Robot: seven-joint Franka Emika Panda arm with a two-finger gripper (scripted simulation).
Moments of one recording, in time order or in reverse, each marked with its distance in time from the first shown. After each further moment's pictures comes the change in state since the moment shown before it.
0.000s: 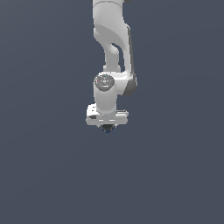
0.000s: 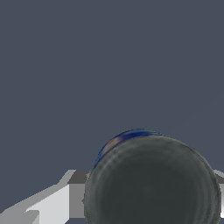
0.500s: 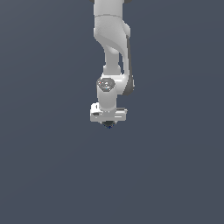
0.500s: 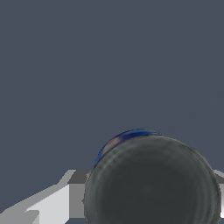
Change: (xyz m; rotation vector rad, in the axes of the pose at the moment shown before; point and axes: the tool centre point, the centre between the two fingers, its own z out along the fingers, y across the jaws) arm -0.054 -0.005 0.049 0.000 -0.001 0.000
